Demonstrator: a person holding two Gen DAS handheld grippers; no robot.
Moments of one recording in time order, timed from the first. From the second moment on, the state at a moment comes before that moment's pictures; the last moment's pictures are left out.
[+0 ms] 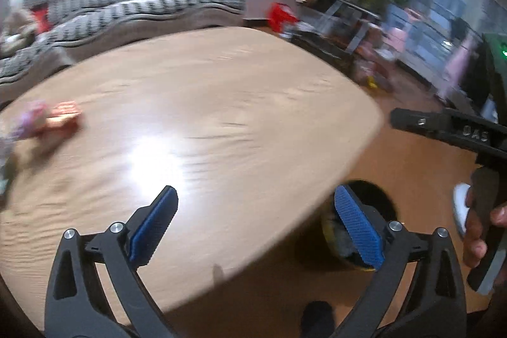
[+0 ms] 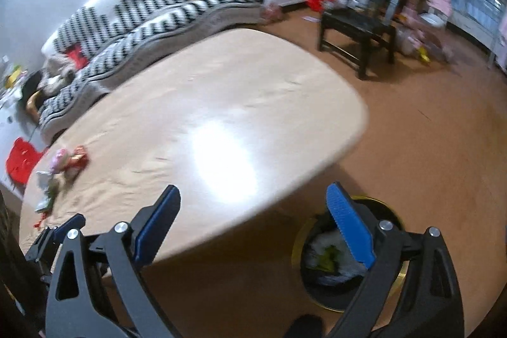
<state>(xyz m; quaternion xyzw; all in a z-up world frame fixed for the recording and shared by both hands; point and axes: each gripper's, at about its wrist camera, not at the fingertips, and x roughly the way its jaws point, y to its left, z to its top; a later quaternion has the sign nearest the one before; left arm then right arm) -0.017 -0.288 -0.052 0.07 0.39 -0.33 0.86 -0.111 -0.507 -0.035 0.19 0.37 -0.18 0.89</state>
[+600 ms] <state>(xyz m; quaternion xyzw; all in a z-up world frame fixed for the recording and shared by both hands) 0.059 -0.001 -0.032 0.02 0.40 -0.09 0.91 0.049 -0.267 -0.026 0.09 0.39 -0.01 0.92</state>
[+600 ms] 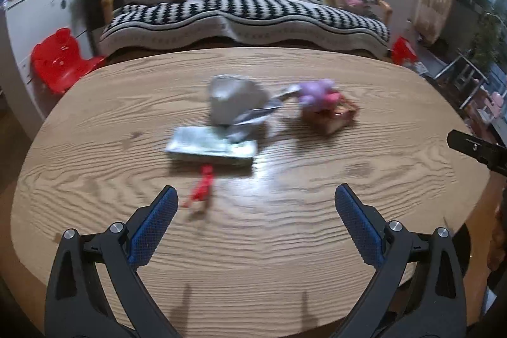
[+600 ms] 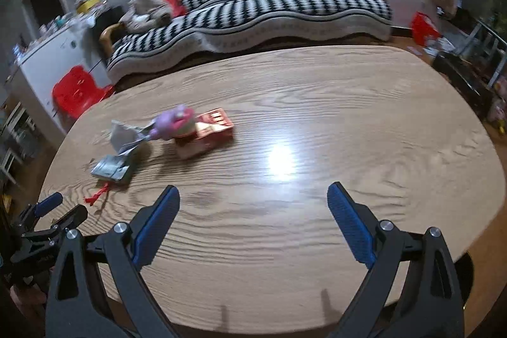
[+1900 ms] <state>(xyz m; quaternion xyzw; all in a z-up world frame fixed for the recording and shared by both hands) 0.112 0.016 -0.096 0.04 0.45 -0.09 0.89 0.205 -0.154 -0.090 0.04 0.41 0.03 0.91</state>
